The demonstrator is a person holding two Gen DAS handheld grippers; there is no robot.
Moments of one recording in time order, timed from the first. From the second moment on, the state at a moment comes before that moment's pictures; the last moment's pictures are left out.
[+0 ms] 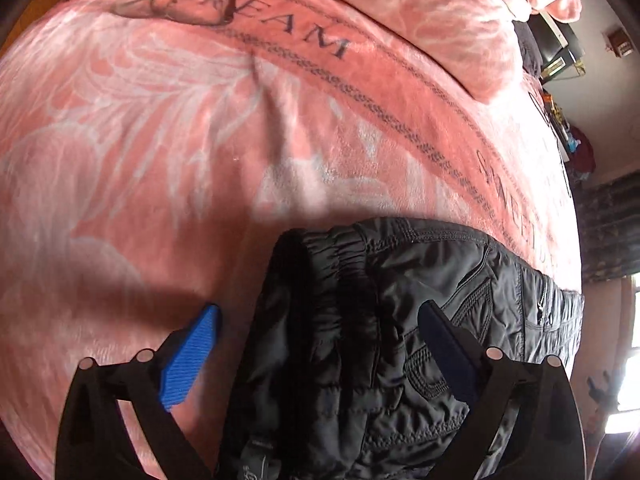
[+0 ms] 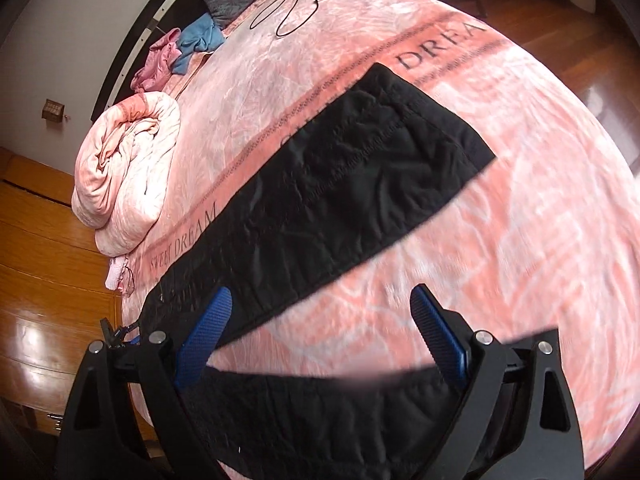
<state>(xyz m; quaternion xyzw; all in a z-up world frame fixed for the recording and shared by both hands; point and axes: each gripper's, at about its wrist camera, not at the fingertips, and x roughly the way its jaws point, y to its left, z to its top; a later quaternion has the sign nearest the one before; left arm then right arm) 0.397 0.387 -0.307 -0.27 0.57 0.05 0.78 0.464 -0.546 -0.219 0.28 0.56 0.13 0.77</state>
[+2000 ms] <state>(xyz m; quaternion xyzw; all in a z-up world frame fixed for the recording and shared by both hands) 0.188 0.349 -0.188 -0.31 0.37 0.02 0.88 0.269 -0.636 -0.149 0.25 0.42 0.06 0.87</state>
